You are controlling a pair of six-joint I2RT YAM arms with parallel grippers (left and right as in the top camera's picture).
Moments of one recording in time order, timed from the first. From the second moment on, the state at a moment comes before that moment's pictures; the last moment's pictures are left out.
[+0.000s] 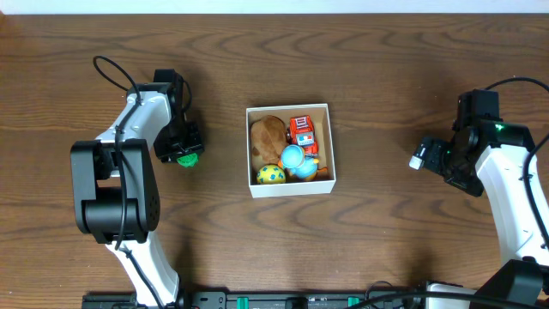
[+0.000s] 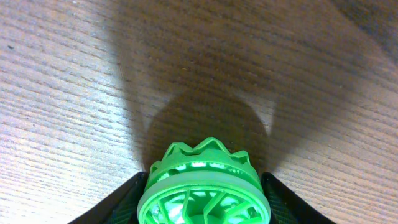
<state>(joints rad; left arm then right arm) 0.01 2.03 1.35 -0.95 0.02 -0.30 -0.14 1.47 1.10 -1.06 0.04 0.37</state>
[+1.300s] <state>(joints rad) -0.69 1.86 1.61 -1.04 0.02 -0.30 -0.14 1.47 1.10 -1.07 0.04 0.37</state>
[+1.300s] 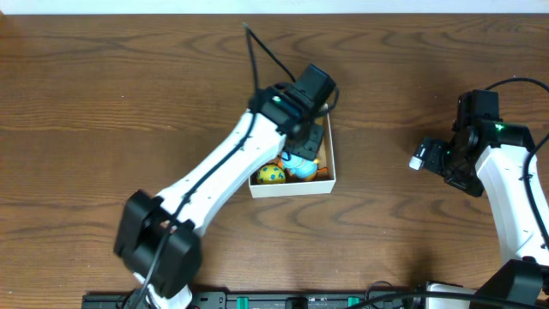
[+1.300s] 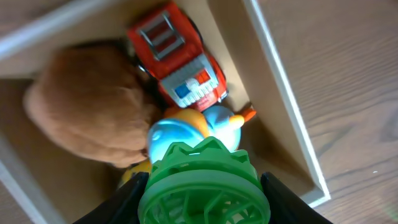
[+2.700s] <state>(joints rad) -0.20 1.63 1.61 -1.07 -0.04 -0.30 0.16 1.46 1.25 -0.82 0.06 0.27</state>
